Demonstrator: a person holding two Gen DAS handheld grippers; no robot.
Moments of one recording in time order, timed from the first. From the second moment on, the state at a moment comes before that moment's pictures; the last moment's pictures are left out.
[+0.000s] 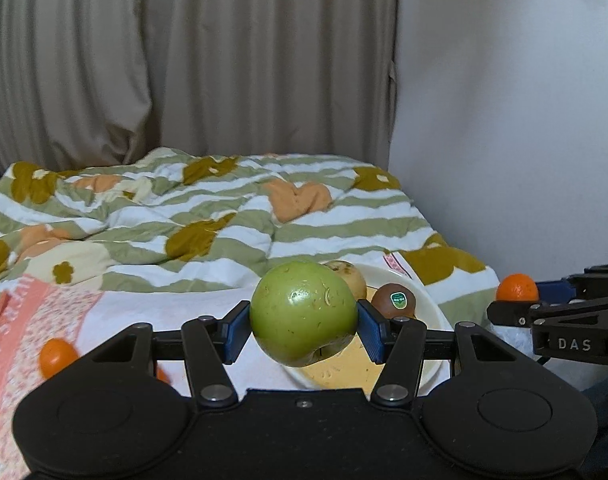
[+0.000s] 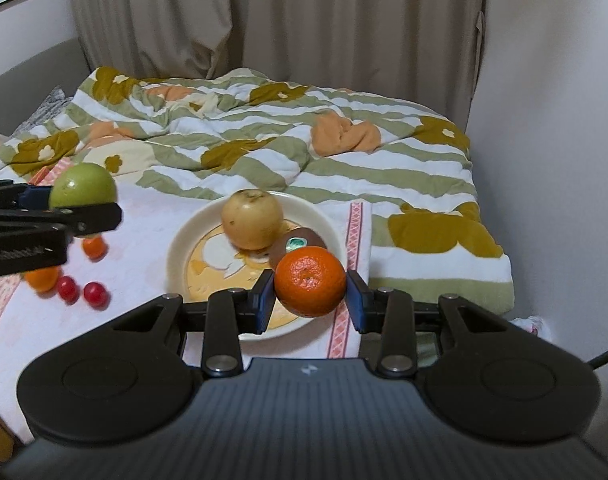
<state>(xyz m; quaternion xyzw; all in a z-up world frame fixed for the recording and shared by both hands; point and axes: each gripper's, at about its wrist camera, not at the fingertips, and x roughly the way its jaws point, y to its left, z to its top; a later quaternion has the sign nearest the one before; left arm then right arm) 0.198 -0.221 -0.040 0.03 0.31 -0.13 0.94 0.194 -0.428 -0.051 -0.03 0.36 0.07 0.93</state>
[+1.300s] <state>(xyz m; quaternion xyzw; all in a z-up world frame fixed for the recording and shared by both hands) 0.260 -0.246 -0.097 0.09 0.37 -0.16 0.91 0.254 -0.450 -0.092 0.02 0.41 0.03 0.91</state>
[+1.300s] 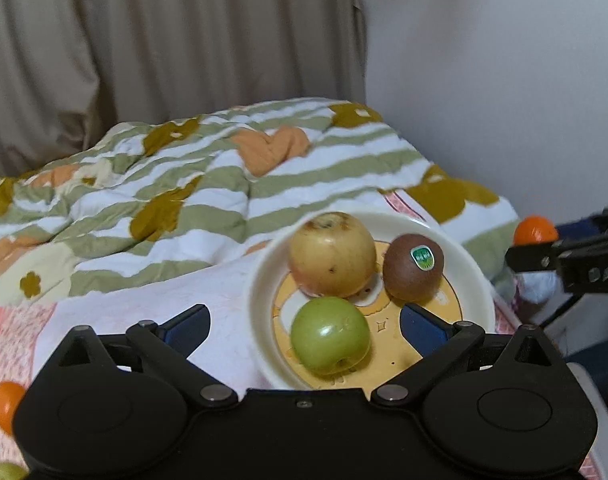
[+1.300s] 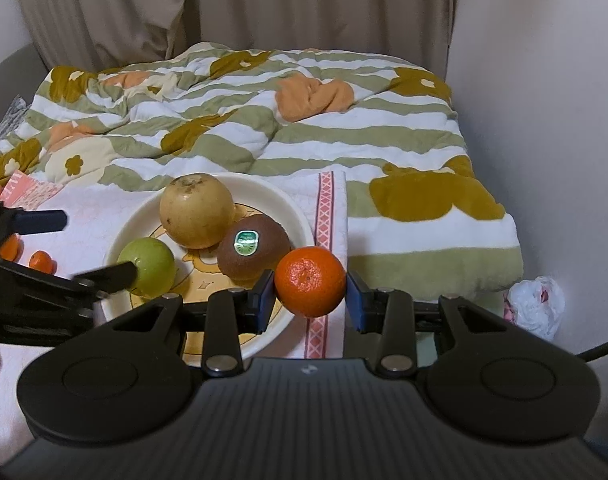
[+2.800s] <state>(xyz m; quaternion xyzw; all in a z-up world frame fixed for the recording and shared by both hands) 0.166 -0.182 -0.054 0.04 0.34 -0.07 0.94 0.229 -0.389 -0.108 -0.07 0.37 0.13 0.92</state>
